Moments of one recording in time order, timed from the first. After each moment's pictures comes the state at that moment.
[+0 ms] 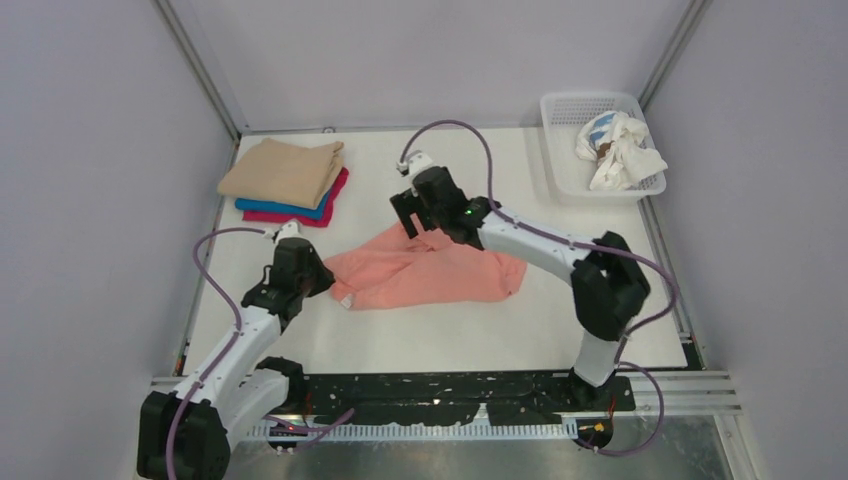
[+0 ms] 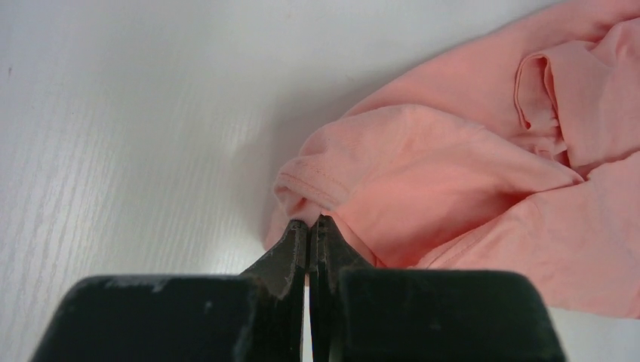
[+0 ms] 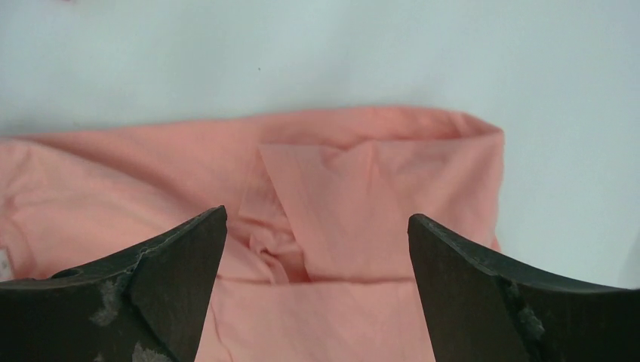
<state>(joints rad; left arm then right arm) -0.23 0.90 0.47 -0.31 -0.12 -0.61 0.79 1.71 1.30 -0.21 0.28 0.08</state>
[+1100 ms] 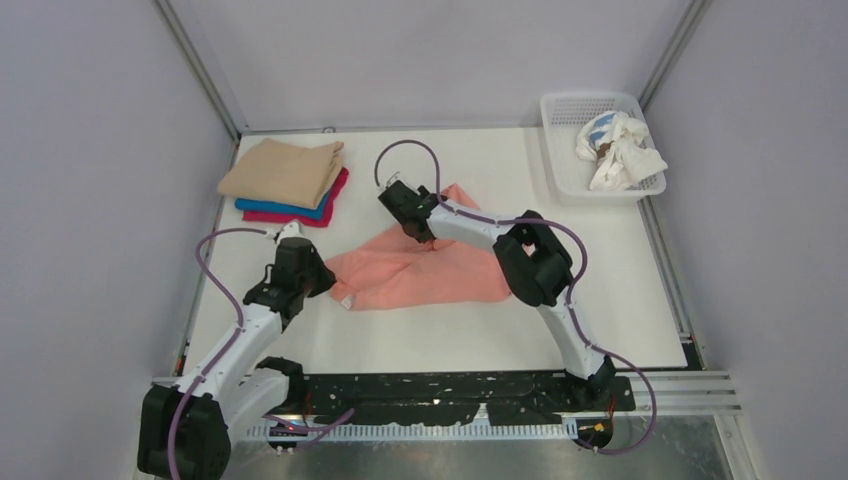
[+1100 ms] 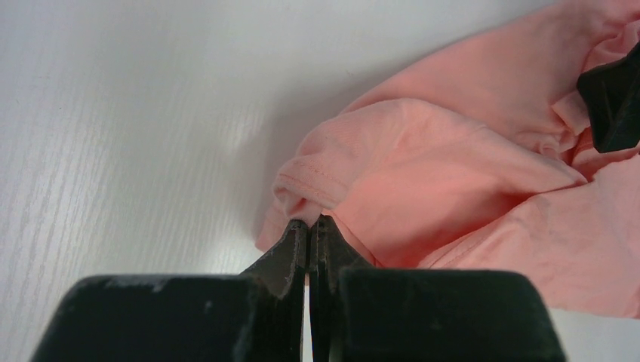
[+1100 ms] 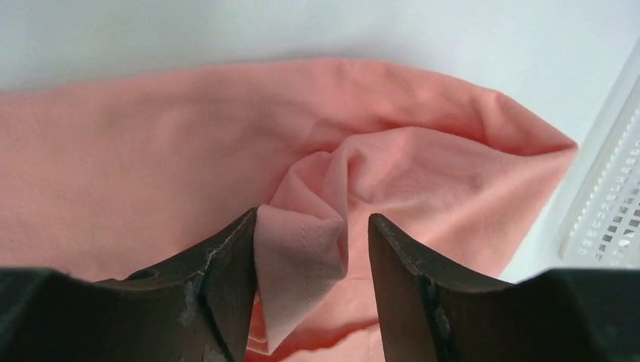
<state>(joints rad) -0.23 0.93 0.47 -0.29 -0.11 -0.63 0.82 2.27 1.78 -0.52 0.59 -0.06</state>
